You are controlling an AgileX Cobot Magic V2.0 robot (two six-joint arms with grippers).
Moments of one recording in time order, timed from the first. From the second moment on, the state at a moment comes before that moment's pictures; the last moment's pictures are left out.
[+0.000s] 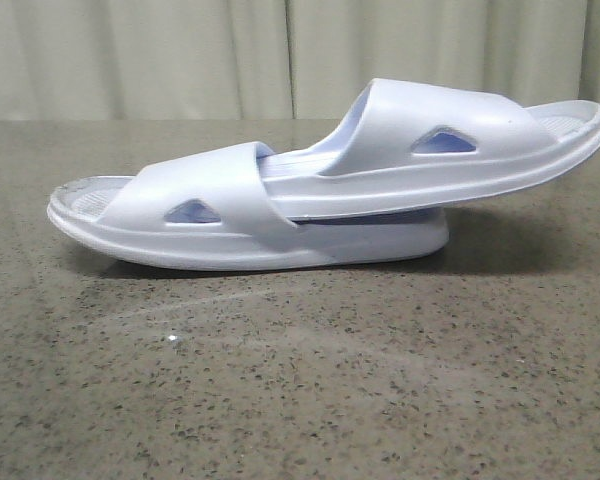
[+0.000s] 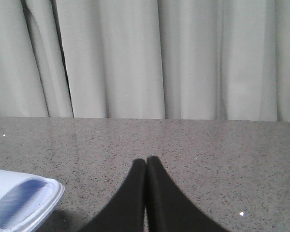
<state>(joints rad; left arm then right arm) -0.11 0.32 -0.24 -1.33 0.13 1.16 0.03 0.19 -0.28 0.35 0.11 -0.36</state>
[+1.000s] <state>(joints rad) -0.11 0.00 -0.06 0.01 0.17 0.01 0.03 0.19 -0.28 0.35 0.11 -0.36</state>
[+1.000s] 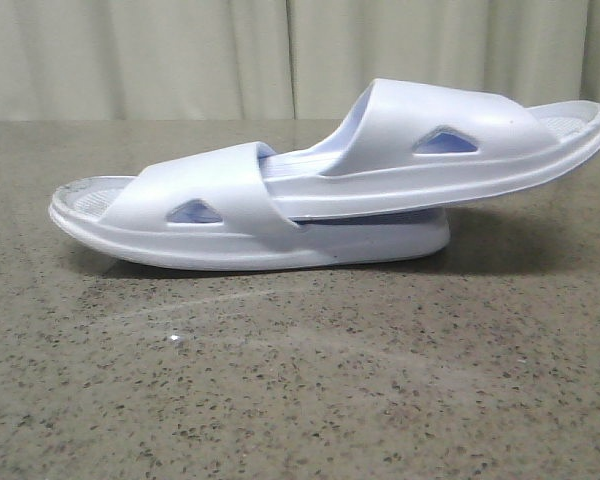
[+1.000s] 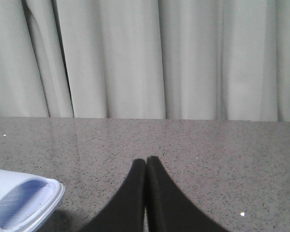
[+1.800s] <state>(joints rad) -0.11 0.00 0.00 0.04 0.09 -0.04 0.03 0.19 -0.28 0.35 0.11 -0.36</state>
